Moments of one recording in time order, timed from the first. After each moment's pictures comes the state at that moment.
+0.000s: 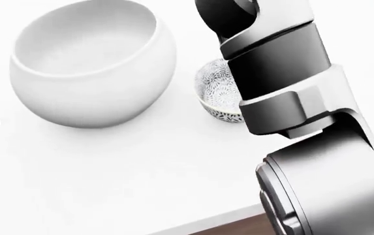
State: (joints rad) left arm -0.43 0.53 0.54 -0.76 -0.77 1.09 0.29; right arm -1.55 -0.07 0.05 0.68 -1.12 0.36 0.45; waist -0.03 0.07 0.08
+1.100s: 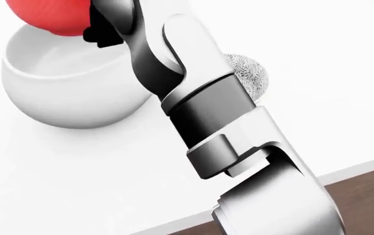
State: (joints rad) left arm -0.36 0.61 0.60 -0.70 -0.90 1.00 0.33; right arm -1.47 0.11 0.12 0.79 -1.03 0.06 0.37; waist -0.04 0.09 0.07
